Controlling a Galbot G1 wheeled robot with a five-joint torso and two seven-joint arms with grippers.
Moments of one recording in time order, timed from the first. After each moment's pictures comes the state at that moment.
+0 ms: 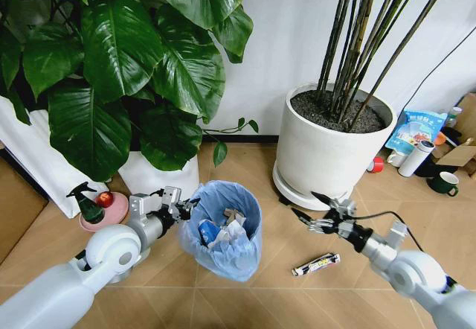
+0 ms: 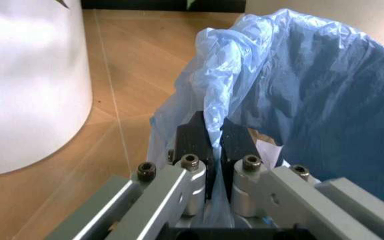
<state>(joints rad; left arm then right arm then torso) 1.00 -0.65 -0.04 -2.01 -1.14 0.41 -0.24 -1.46 0.68 0.42 1.77 0.87 0.16 -0.47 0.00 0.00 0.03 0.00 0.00</state>
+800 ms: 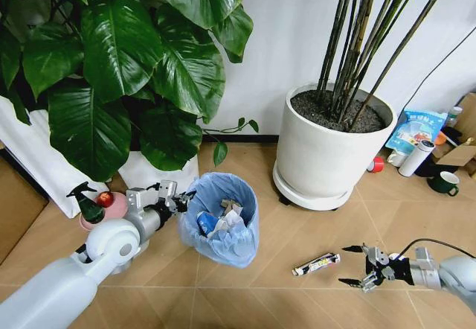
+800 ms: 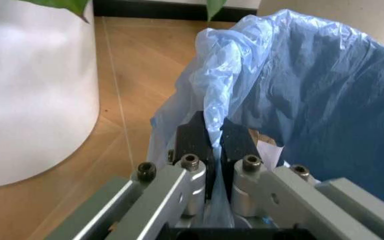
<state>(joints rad) 0.96 -0.70 -0.04 -1.93 -1.12 0.40 -0.21 -1.16 0.65 0.31 1.21 0.33 0.28 -1.14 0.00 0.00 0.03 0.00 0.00</state>
